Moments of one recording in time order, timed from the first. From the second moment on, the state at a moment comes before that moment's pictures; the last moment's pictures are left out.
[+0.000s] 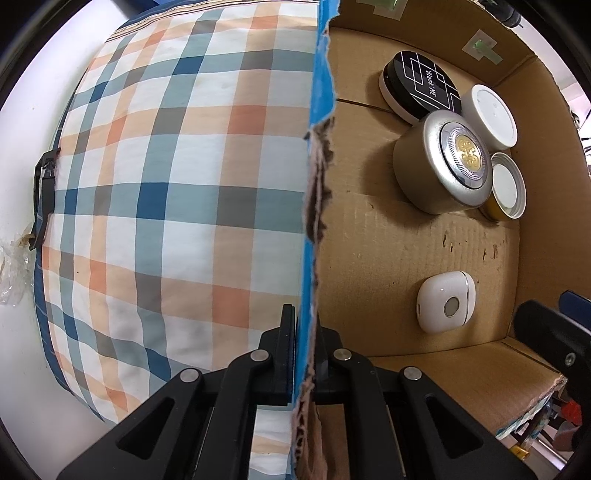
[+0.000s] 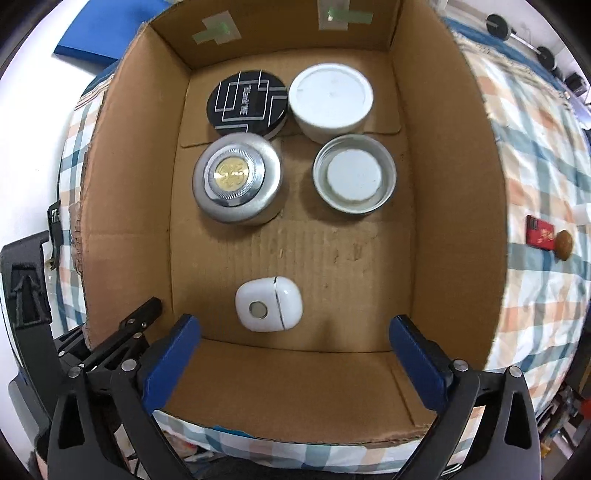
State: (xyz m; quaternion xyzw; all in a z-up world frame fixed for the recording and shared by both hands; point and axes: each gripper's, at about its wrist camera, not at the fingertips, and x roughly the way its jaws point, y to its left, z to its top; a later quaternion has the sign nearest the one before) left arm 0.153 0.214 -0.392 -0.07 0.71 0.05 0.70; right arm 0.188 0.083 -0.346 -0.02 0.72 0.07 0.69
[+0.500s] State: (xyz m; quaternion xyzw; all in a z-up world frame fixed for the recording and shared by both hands) left arm 0.151 0.212 -0.386 -0.07 0.71 0.05 0.70; right arm 0.172 0.066 -0.284 0.00 0.68 0.06 0.73
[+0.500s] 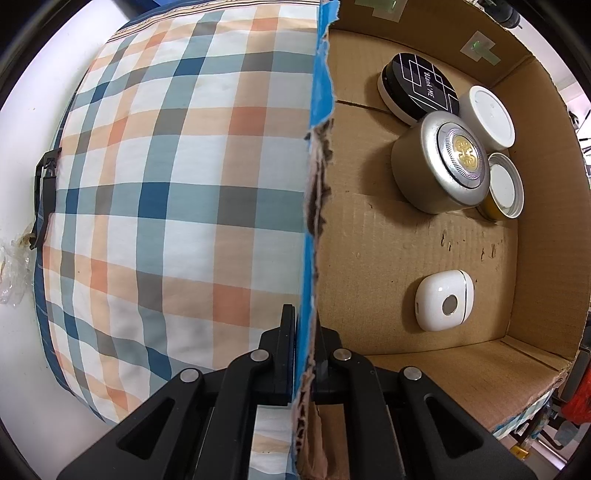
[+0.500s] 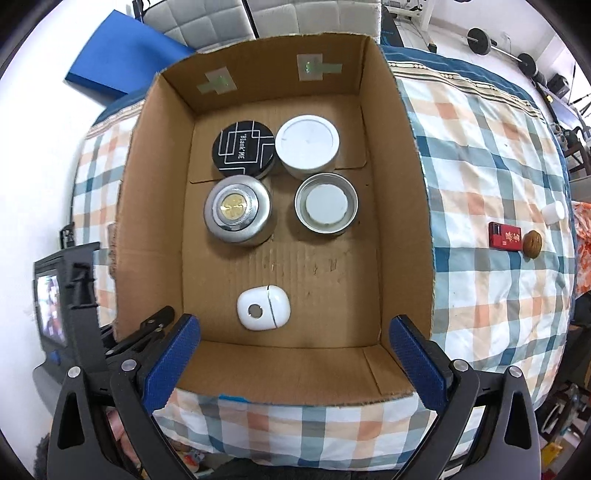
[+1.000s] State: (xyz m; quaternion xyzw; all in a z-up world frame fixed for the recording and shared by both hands) left arm 0.149 0.213 -0.386 -0.07 0.71 0.05 0.70; right arm 0.176 0.009 -0.251 0.08 0.65 0.03 0.75
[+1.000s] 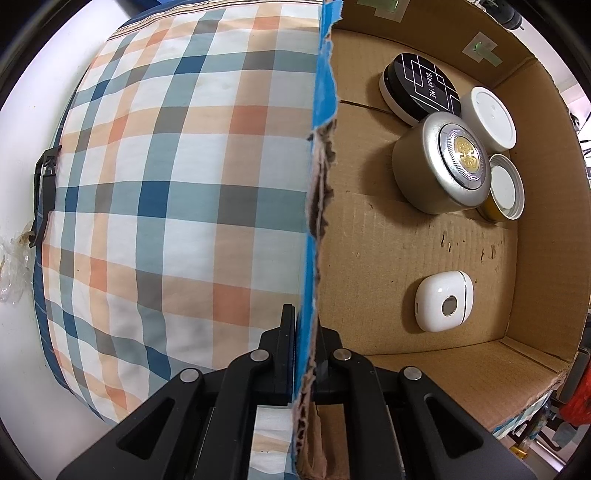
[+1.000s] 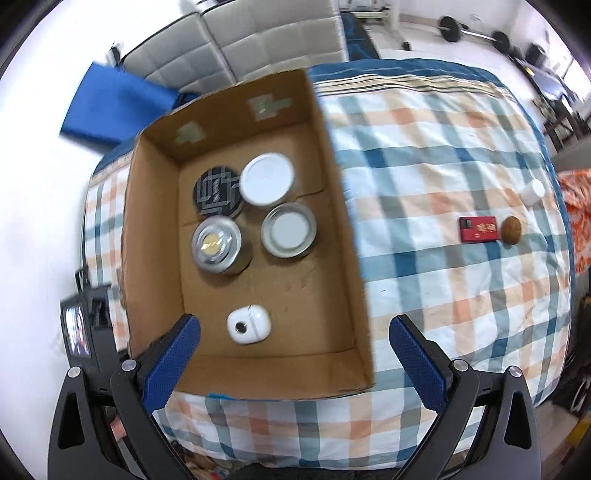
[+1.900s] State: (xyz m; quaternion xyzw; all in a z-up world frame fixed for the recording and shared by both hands) left arm 0.146 0.221 -0.386 -0.08 0.71 0.06 0.69; right arm 0.241 -0.231 -0.407 0.35 0.58 -0.26 0.69
